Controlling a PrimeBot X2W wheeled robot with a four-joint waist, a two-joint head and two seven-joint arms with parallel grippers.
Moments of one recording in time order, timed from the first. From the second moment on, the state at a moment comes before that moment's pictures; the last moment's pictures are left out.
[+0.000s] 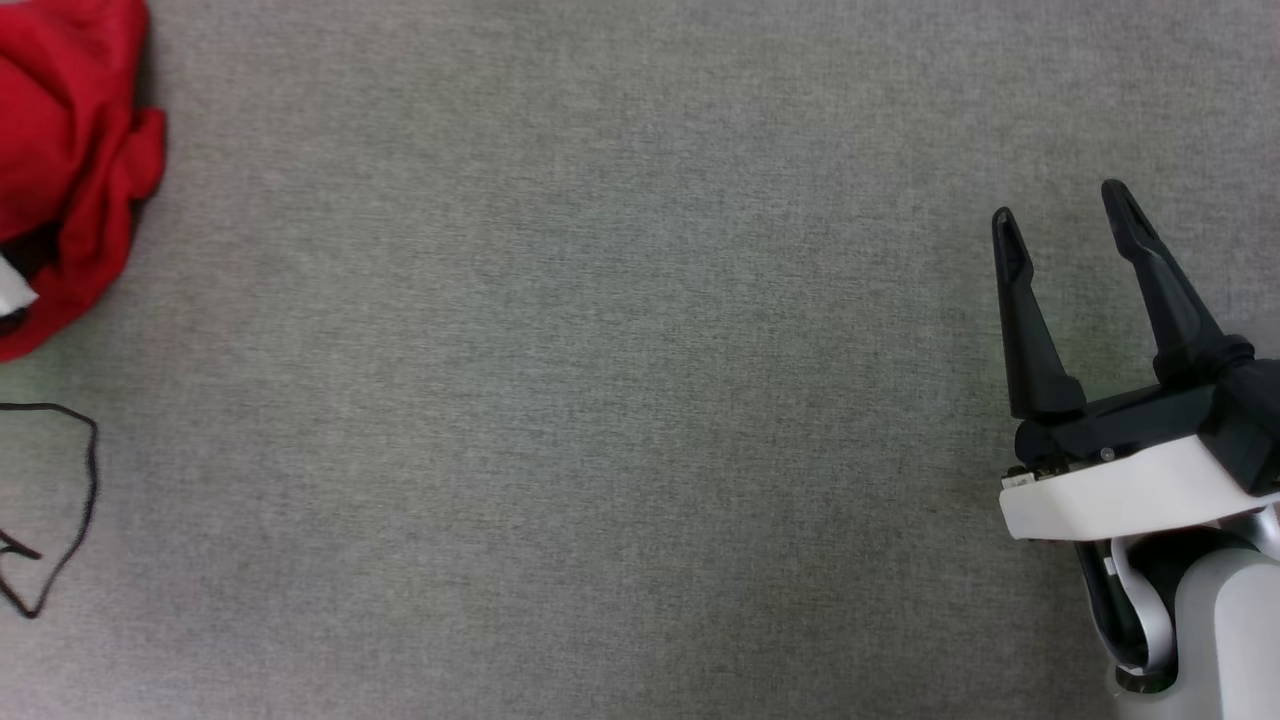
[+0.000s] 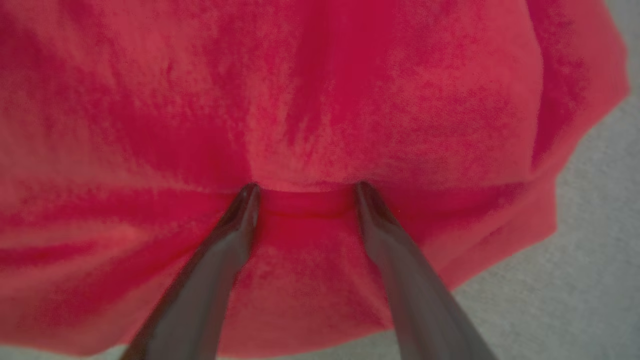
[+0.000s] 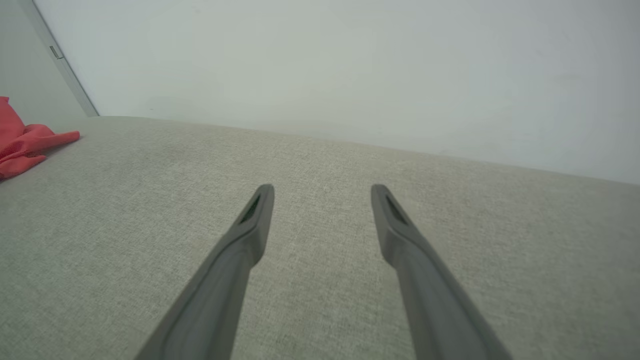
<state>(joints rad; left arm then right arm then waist) -0.89 0.52 0.16 0.82 -0.53 -0.09 0.68 -0.25 -0.06 0.06 -0.26 0.03 0.13 0.02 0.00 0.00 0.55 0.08</state>
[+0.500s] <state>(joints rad) -0.88 0.55 0.13 0.81 -0.48 -0.02 0.60 -0.25 -0.05 0.04 -0.28 0.03 0.13 0.03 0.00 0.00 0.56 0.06</state>
